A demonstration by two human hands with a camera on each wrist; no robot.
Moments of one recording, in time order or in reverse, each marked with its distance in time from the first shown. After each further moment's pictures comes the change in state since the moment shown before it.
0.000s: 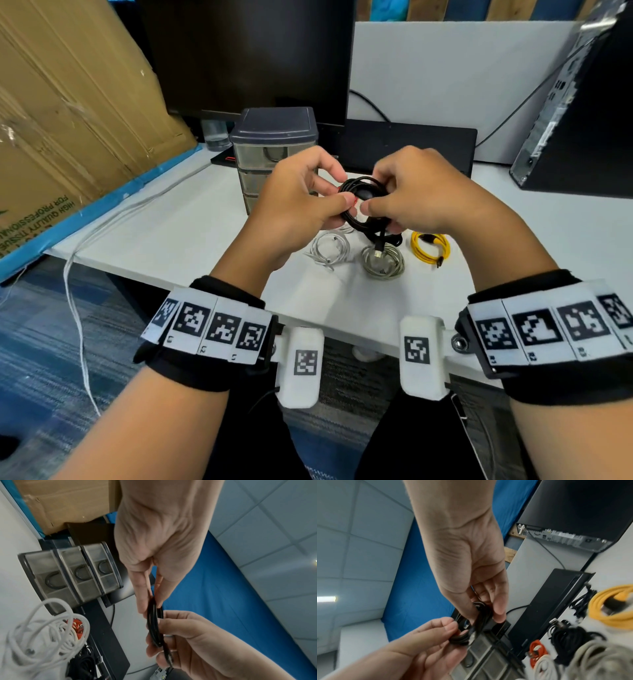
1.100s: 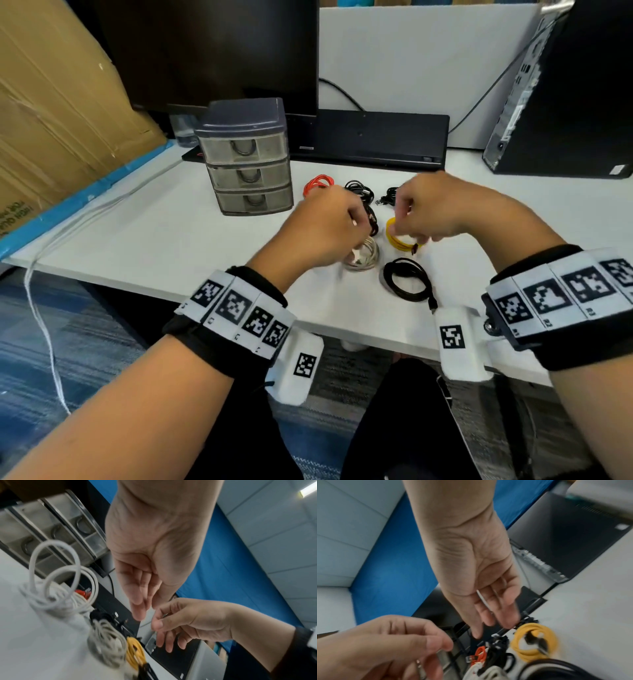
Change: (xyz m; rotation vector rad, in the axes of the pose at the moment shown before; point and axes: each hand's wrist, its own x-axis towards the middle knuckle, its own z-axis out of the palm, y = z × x) left_hand 0.014 -0.017 0.061 0.572 -0.285 0.038; right_hand -0.006 0.066 -0.013 -0.245 -0.236 0.236
